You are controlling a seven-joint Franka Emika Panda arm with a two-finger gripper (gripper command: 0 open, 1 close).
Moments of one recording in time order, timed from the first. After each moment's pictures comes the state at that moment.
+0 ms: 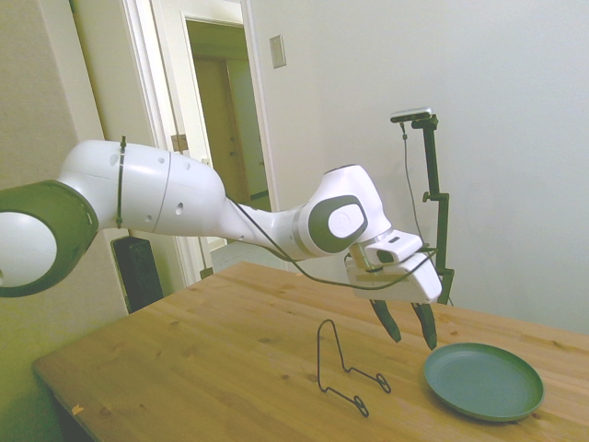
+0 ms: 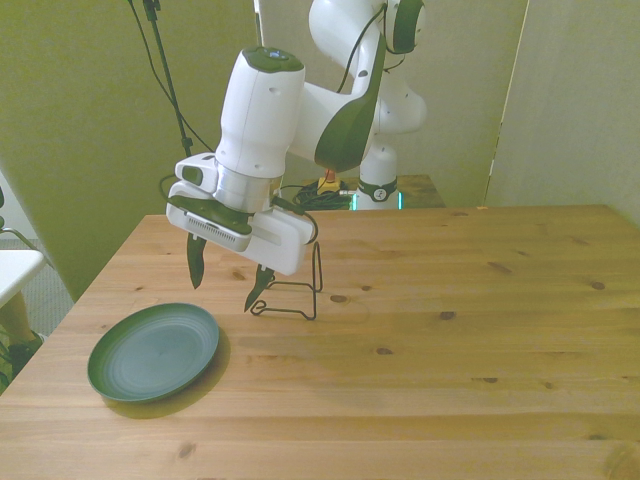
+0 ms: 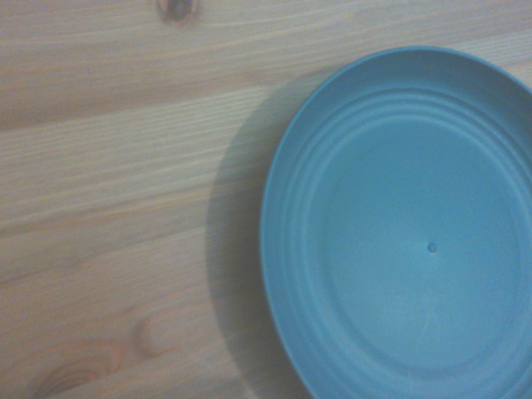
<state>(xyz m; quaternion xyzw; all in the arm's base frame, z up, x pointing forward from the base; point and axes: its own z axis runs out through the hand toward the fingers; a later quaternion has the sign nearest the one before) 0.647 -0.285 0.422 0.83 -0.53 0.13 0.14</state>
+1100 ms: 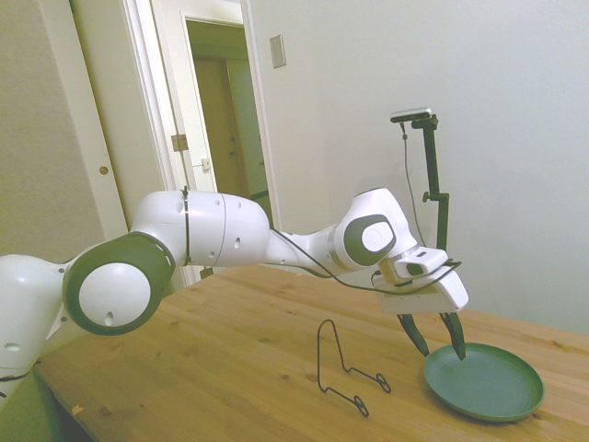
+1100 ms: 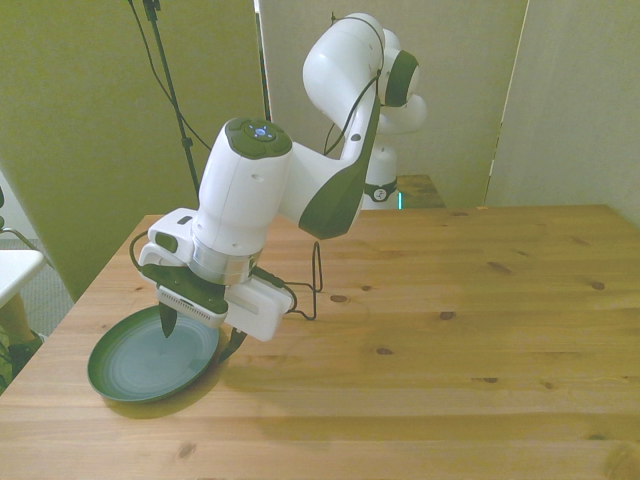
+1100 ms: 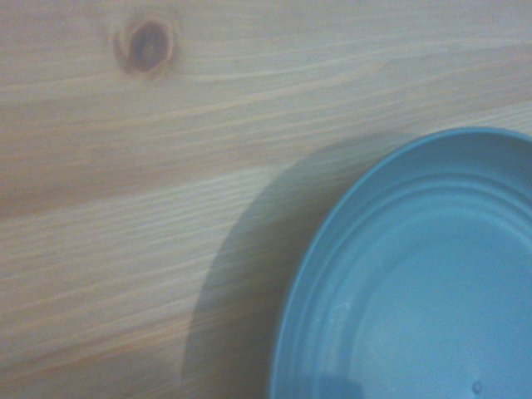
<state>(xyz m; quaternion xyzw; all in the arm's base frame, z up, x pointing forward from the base) 0.708 -0.306 0.369 0.83 -0.51 0.11 0.19</state>
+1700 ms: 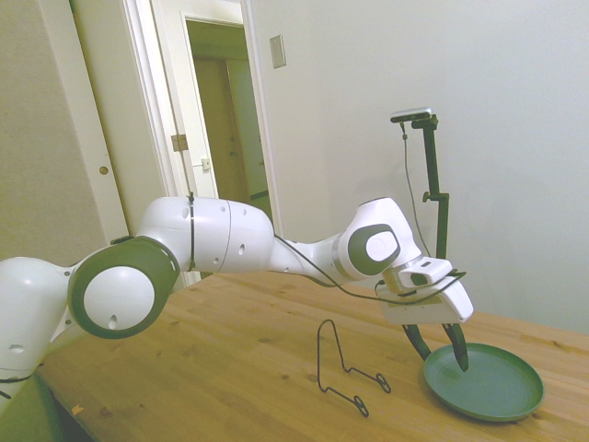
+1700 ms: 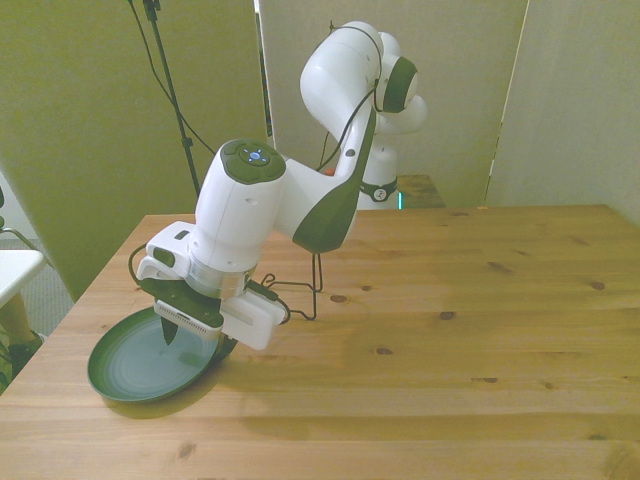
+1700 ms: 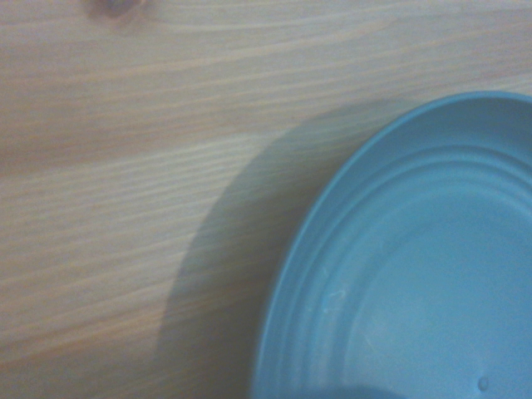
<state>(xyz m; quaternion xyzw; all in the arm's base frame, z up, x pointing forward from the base) 0.704 -0.315 0.356 0.83 -0.51 0.10 0.20</state>
